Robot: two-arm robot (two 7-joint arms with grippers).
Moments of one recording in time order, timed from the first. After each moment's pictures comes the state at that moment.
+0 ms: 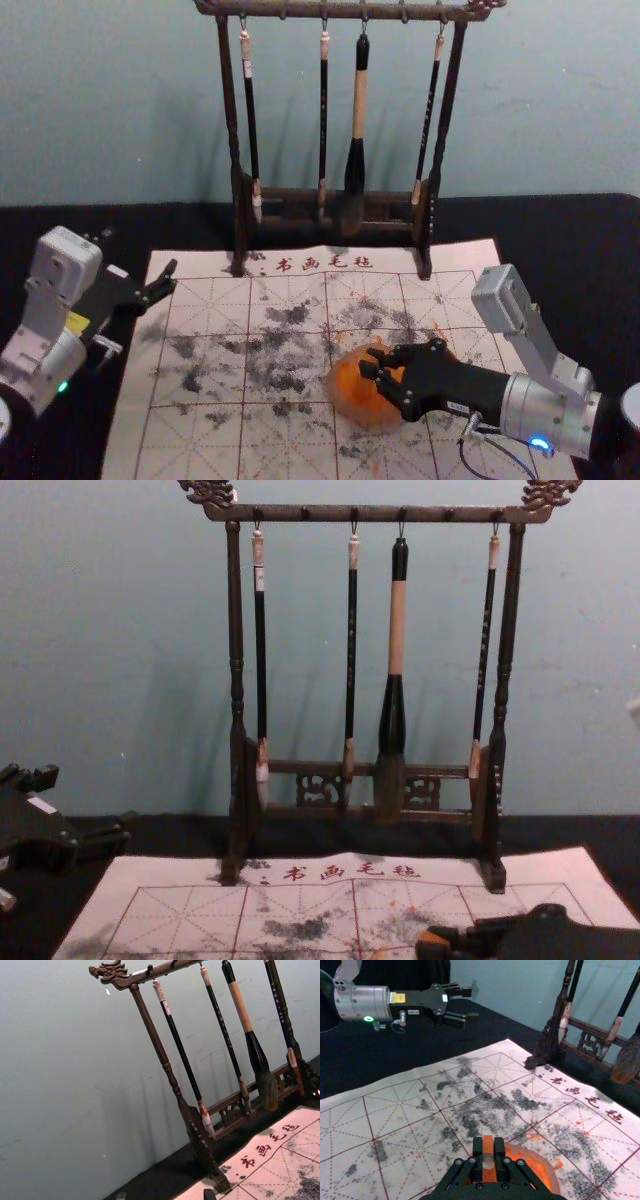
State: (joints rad) left arm -0.20 0.60 0.45 -1.41 -0.25 -0.12 0.03; right arm 0.22 0.54 -0.54 -1.49 0.41 0.08 0.59
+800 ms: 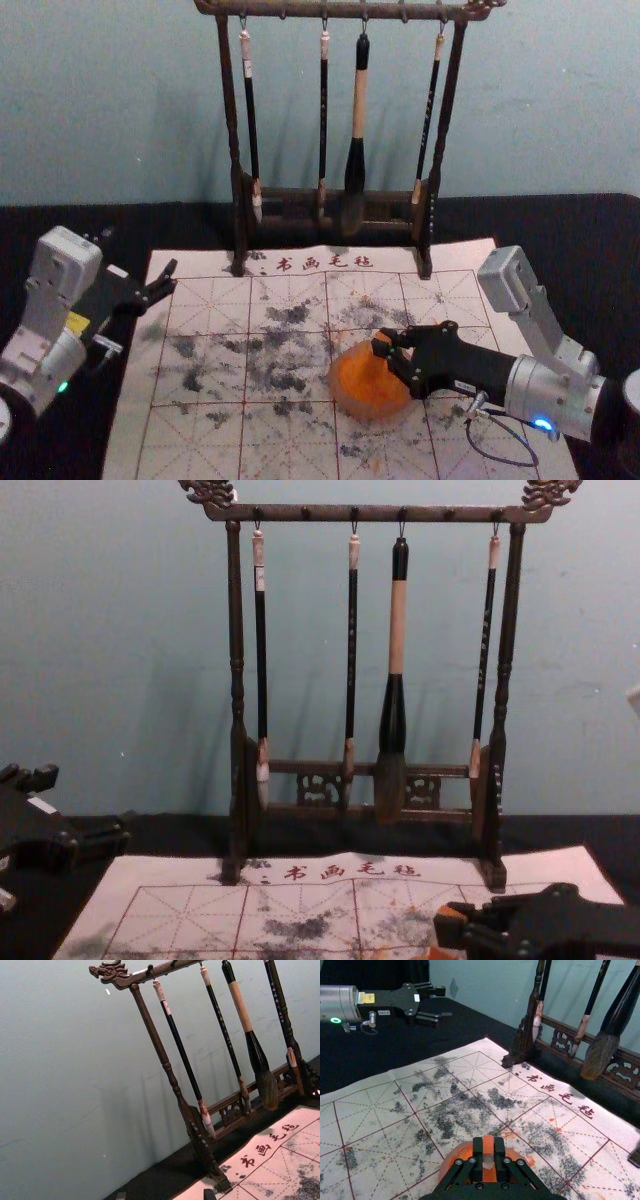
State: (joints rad) left arm -0.20 0.60 0.45 -1.41 -0.25 -0.12 0.03; right arm 0.24 0.52 -0.51 -1.45 0.40 0.10 0.56
